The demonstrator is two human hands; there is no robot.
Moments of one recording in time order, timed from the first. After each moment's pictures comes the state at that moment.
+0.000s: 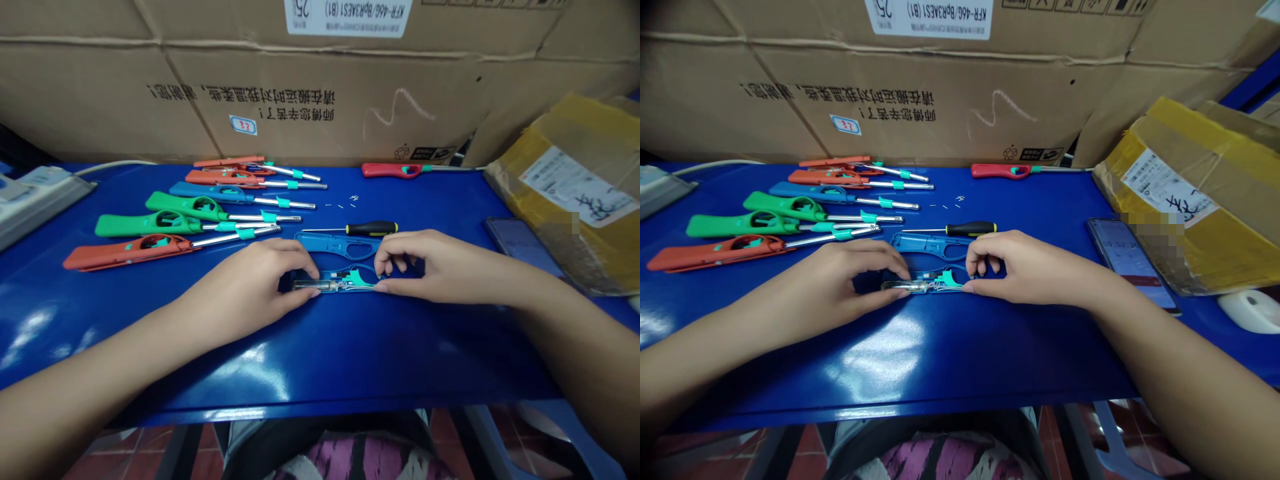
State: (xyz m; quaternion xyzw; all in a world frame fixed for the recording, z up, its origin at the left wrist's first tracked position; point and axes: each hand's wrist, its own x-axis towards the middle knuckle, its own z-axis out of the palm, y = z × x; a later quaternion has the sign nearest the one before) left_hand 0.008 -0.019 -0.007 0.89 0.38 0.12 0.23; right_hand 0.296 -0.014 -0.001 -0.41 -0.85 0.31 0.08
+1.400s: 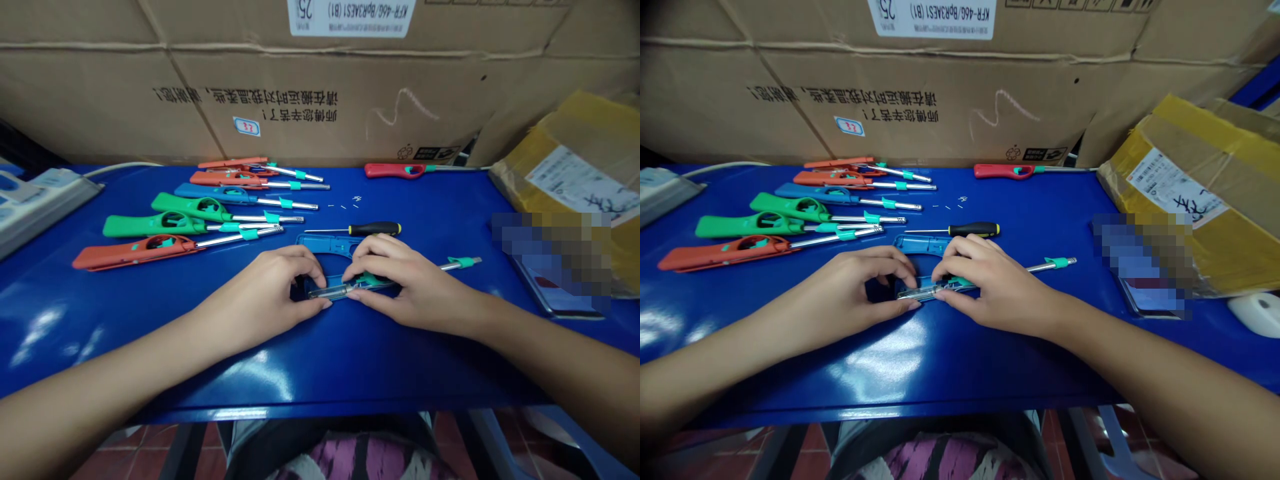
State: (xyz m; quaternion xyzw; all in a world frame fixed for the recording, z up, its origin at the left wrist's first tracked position) left_hand 0.017 -0.025 -0.017 0.86 0.40 0.15 0.29; right_hand 0.265 -0.033 -0.027 -0.34 -0.89 0.23 0.22
